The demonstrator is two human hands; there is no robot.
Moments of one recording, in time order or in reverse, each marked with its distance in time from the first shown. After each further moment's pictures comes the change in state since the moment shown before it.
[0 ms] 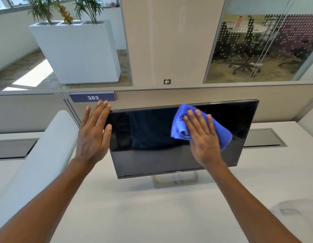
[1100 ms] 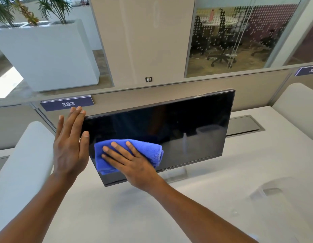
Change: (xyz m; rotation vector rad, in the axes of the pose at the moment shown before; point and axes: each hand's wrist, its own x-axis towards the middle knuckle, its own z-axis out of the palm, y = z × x) left_hand 0.000 0.003 0.005 -0.037 0.044 0.004; right_hand -0.008 -0.165 0.060 0.129 -0.261 -0.257
